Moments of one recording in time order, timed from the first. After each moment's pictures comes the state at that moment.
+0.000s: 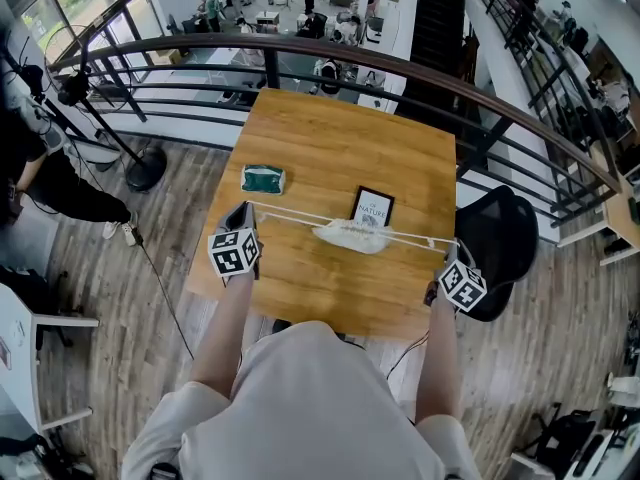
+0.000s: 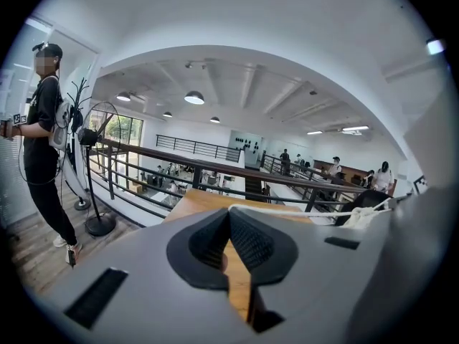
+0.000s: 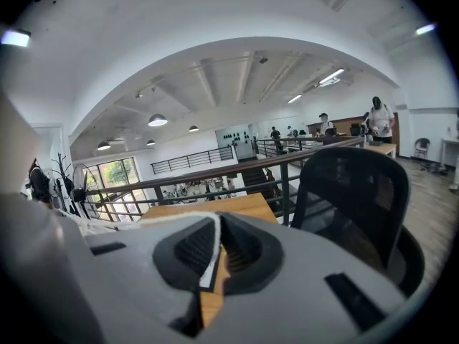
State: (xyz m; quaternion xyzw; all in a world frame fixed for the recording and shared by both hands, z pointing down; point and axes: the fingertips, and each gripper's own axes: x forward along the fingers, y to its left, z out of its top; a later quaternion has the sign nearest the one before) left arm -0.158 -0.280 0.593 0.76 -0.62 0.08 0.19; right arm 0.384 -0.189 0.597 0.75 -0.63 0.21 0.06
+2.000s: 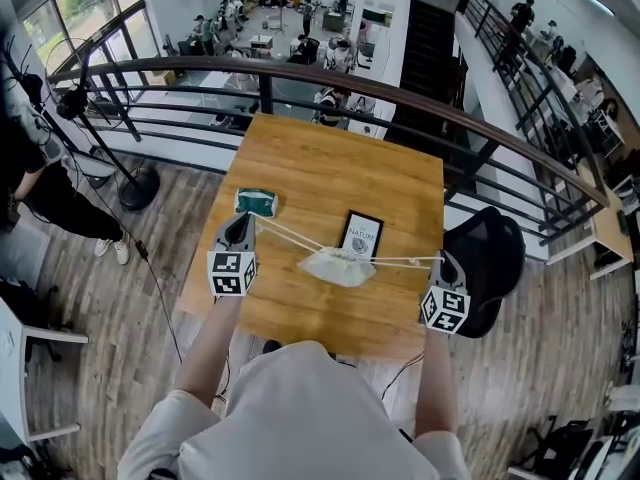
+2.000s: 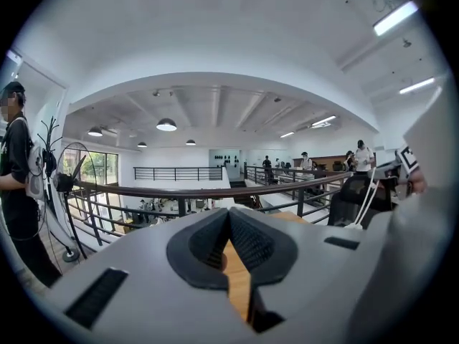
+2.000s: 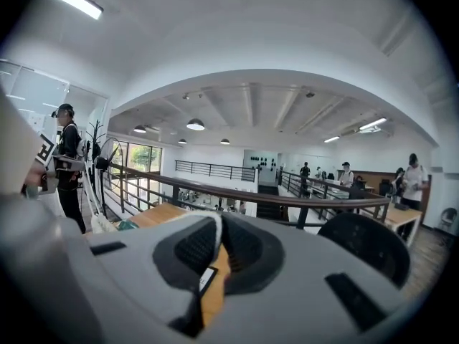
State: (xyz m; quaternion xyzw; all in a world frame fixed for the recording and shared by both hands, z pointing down) left arm -0.127 -0.280 0.525 0.82 -0.57 0.08 0.05; right arm 0.335 -0.189 0.530 0.70 -0.70 0.05 0.12
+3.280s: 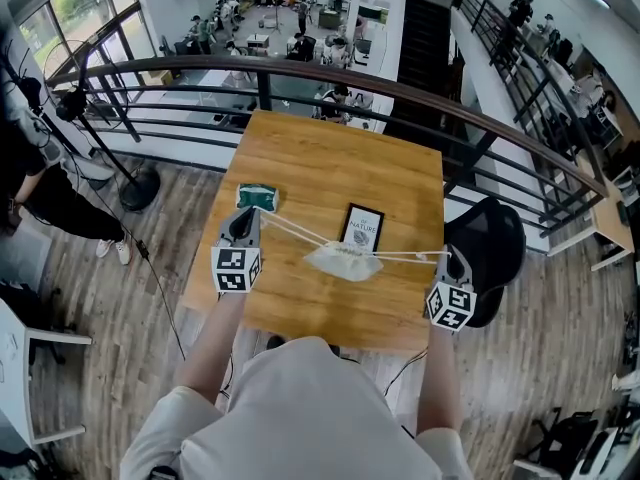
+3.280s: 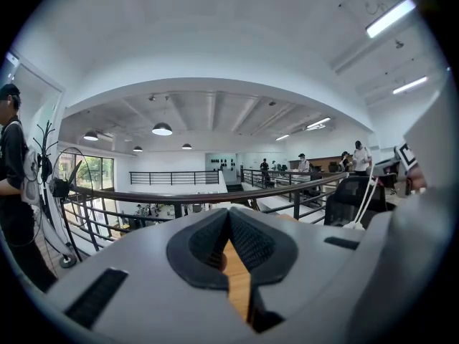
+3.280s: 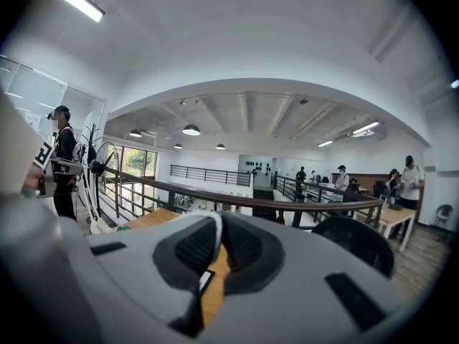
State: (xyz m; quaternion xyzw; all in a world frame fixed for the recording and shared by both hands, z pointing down) left arm -0.119 -0.268 0.514 0.83 -0.56 0.07 0.03; right arm 0.337 -0.167 0.514 0.72 -0.69 0.03 0.10
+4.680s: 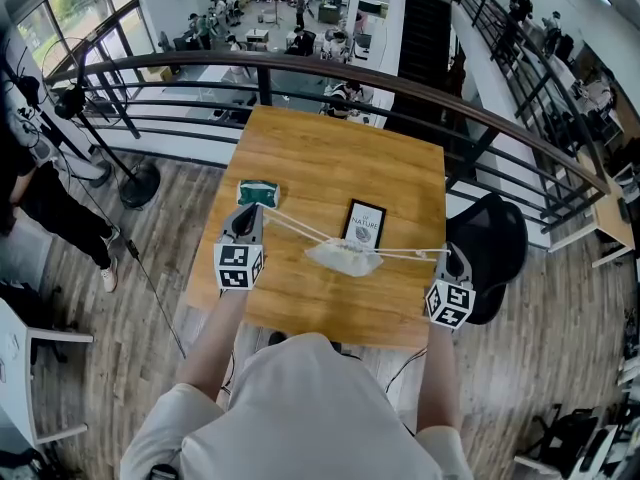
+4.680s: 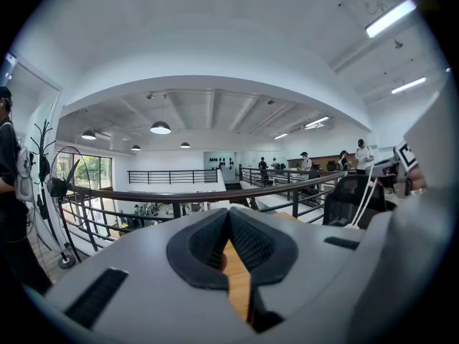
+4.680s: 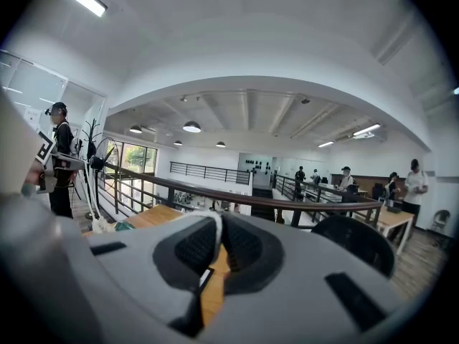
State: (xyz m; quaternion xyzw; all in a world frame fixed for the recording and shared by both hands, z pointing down) left arm -0.117 -0.275 0.518 0.83 -0.55 0.08 0.03; right arm 0.330 -0.171 0.520 0.72 -0.68 0.03 0.12
